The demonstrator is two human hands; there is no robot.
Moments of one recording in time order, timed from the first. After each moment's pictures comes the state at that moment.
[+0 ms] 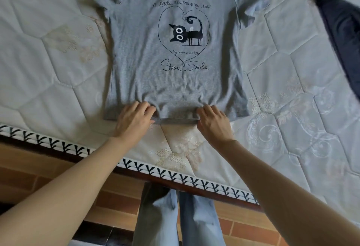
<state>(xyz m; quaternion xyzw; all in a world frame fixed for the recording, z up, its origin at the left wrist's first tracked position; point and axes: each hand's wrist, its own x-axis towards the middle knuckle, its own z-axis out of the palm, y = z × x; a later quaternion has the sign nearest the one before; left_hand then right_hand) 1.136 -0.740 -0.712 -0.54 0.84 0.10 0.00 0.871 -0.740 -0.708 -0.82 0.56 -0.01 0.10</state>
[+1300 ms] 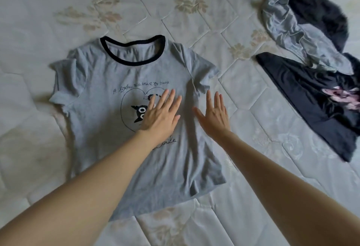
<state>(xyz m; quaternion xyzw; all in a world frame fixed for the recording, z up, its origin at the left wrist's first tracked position) 0.987 -0.973 -0.697 -0.48 0.86 0.14 0.02 0.801 -0.949 -0.679 -0.57 0.78 0.02 0.25</state>
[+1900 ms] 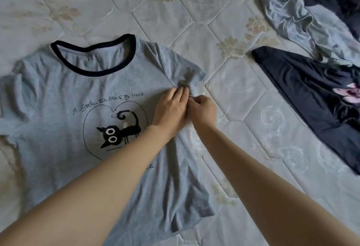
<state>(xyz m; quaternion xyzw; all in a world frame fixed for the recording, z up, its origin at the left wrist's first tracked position) 0.874 -1.042 -0.743 -0.47 0.87 0.13 -0.04 0.773 -1.024 -0.716 -0.28 0.83 -0.28 0.39</state>
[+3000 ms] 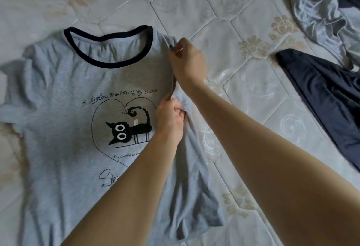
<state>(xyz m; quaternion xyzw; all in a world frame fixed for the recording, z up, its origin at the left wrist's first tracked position) 0.877 -1.042 -0.721 -0.60 -0.04 0.67 -0.43 0.829 -1.131 -0.693 -0.54 0.76 -0.26 0.26</state>
